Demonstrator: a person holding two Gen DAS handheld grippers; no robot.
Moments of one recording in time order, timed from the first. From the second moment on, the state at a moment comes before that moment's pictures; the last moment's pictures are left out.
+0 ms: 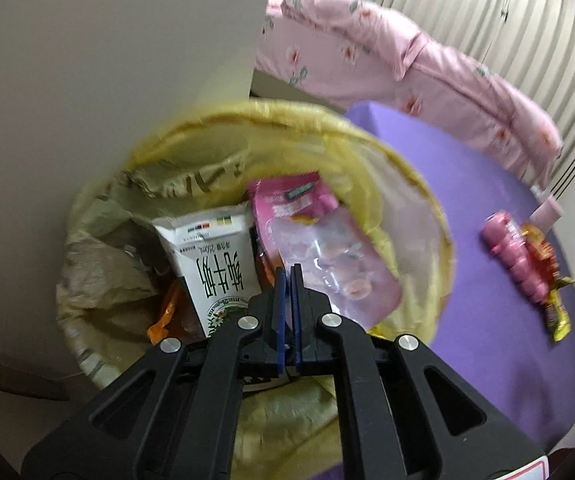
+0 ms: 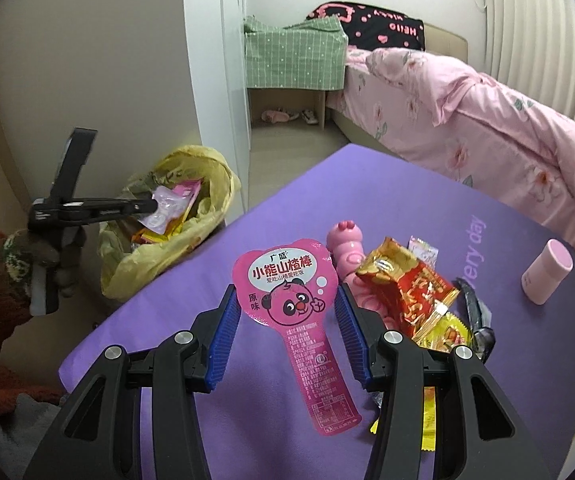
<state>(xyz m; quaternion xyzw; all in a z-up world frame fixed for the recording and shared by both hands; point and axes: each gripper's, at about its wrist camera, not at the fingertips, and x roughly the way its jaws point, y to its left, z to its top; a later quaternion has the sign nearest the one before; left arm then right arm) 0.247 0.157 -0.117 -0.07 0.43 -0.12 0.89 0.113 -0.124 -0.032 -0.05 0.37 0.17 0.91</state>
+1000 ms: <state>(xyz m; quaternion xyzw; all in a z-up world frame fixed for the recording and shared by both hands) 0.144 0.294 -0.046 -0.18 0.28 0.02 0.94 0.234 0.101 -0.023 -0.15 0.34 0.35 0.86</state>
